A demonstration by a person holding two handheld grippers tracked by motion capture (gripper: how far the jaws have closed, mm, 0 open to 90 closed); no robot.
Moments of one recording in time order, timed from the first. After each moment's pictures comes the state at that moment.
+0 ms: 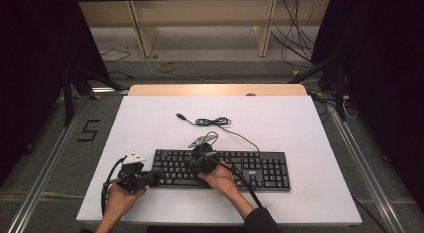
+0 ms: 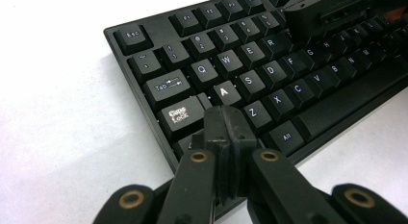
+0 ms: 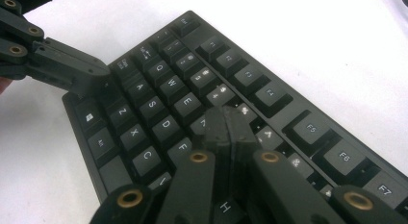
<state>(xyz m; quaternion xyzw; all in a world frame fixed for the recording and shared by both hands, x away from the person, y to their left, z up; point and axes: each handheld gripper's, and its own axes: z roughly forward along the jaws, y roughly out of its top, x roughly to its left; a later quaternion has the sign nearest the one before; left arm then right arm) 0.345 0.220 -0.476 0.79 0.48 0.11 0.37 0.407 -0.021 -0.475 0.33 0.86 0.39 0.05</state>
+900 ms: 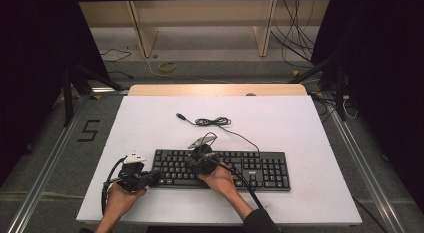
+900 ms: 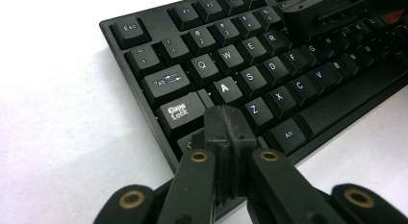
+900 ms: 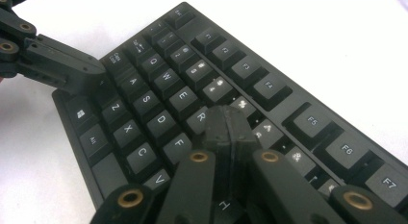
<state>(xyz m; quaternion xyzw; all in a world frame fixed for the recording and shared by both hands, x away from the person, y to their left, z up) 0.346 0.220 -0.478 0.79 0.48 0.10 0.37 0.404 -0.020 -0.478 0.34 0.86 0.38 0.06</state>
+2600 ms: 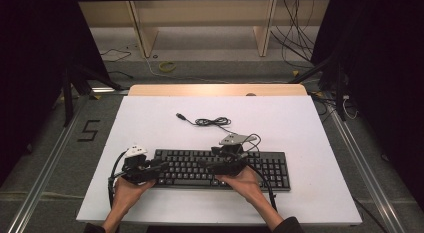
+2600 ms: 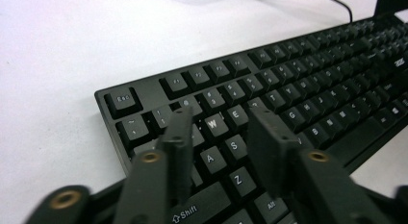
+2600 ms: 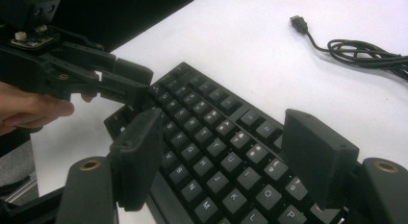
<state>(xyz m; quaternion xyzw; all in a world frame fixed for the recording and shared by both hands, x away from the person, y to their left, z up) 0.361 0.209 -0.471 0.76 0.47 0.11 0.43 0.381 -0.095 -0.439 0.35 0.80 0.49 0.06</state>
